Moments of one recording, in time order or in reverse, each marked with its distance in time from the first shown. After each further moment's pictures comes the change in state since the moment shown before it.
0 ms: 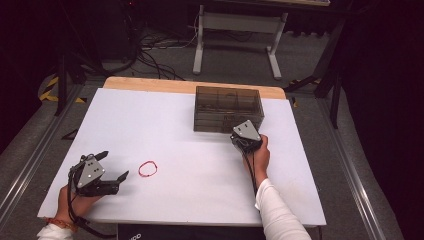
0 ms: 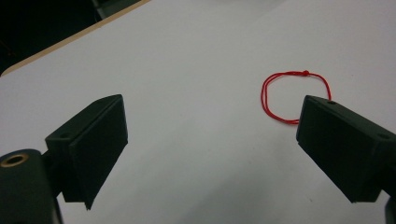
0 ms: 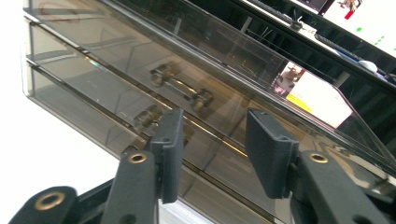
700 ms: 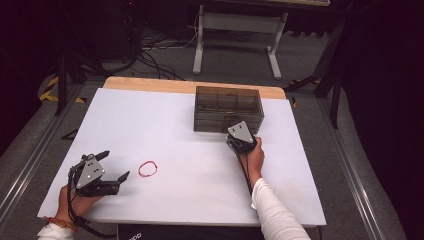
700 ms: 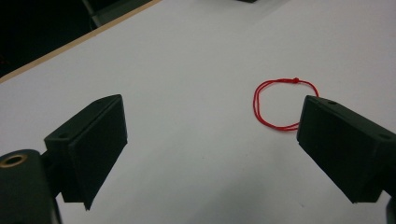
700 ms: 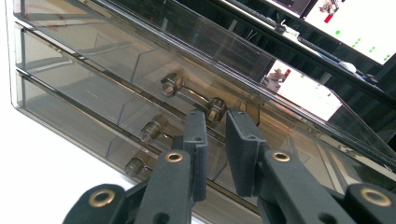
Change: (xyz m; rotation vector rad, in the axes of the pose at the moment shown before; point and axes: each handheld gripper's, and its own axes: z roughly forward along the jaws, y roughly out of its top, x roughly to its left) left arm -0.001 0.002 -0.001 -0.025 -0.022 0.008; right arm 0.016 0.002 0.006 -0.012 -0.072 0.010
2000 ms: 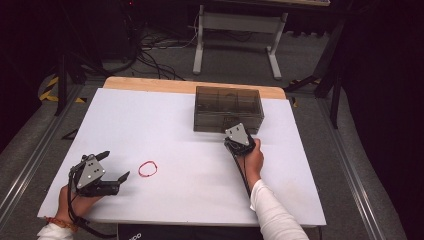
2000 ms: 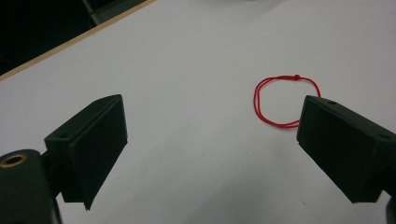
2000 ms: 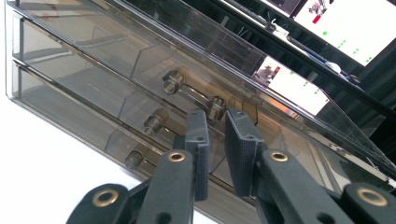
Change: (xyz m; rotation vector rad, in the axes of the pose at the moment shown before) left arm 0.000 -0.001 0.000 0.006 -0.001 0.005; right arm 0.008 0.002 -0.006 0.020 -0.047 -0.035
